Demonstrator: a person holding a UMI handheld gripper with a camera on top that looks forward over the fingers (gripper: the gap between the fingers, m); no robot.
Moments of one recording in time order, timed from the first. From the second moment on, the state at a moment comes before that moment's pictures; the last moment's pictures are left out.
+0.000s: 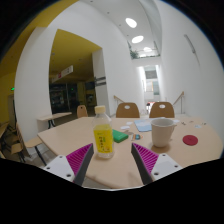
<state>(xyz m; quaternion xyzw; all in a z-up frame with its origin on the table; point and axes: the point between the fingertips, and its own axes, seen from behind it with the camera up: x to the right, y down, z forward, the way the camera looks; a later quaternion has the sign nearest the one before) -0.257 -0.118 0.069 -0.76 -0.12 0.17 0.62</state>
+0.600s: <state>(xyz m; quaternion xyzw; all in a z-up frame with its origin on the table) -0.340 -0.004 0.053 -0.78 -0.11 0.11 0.61</state>
